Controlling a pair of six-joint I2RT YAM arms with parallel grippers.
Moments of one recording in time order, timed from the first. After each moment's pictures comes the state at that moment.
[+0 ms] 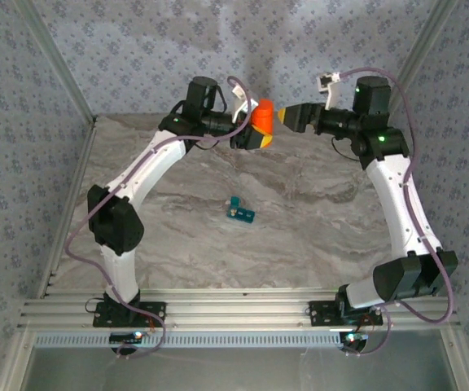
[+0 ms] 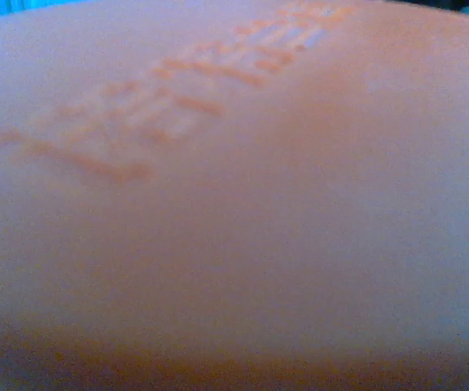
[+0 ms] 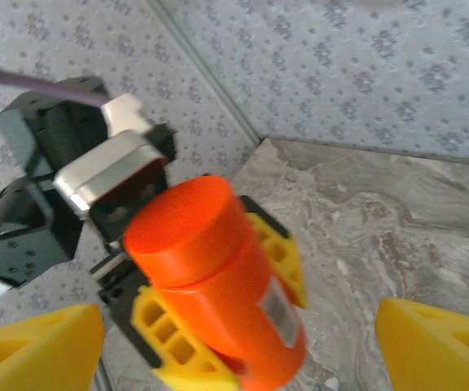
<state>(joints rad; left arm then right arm) -0.55 1.94 1.95 -0.42 0.99 0.10 0.15 1.44 1.64 -0.53 -0.83 0.30</state>
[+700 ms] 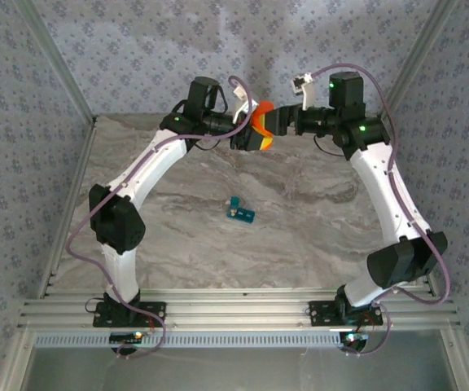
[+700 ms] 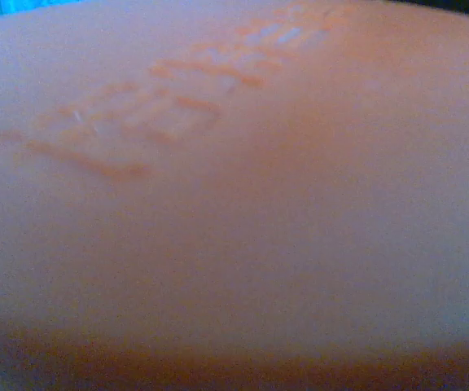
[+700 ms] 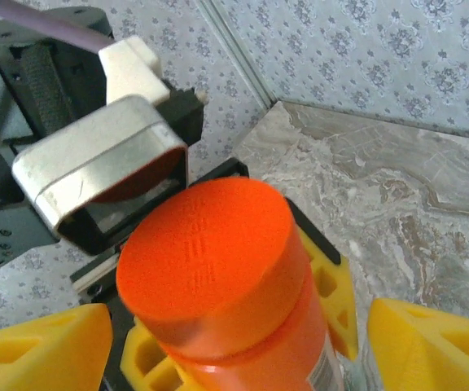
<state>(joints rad) -0.56 1.95 1.97 -0.45 1.03 0.10 0.26 1.56 1.76 -0.65 -0.77 0.21</state>
